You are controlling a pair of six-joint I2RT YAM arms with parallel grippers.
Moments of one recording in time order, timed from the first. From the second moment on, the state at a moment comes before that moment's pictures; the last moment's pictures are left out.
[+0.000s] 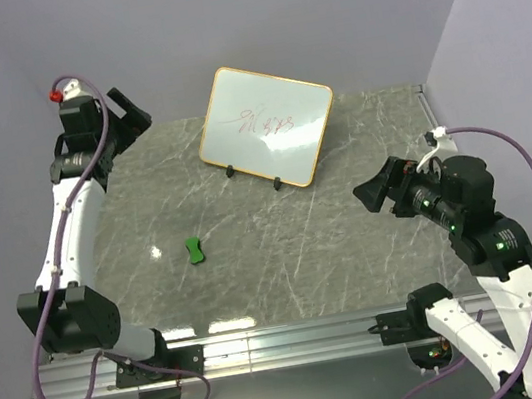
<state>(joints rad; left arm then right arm) -0.02 1.46 1.49 -0.41 -0.03 -0.56 0.21 0.65 1.05 -0.81 -0.21 0.54</state>
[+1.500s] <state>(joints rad) -0.06 1.48 1.30 -0.53 0.32 -0.71 0.00 2.06 1.73 -0.20 -0.47 0.70</state>
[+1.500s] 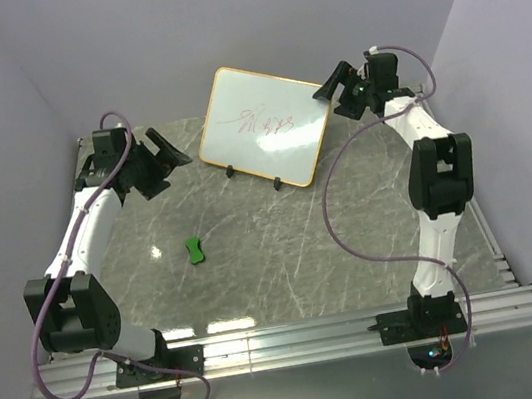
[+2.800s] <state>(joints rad) -0.22 1.38 0.84 -0.61 0.06 -0.61 0.02 2.06 1.67 0.07 -0.69 0.77</state>
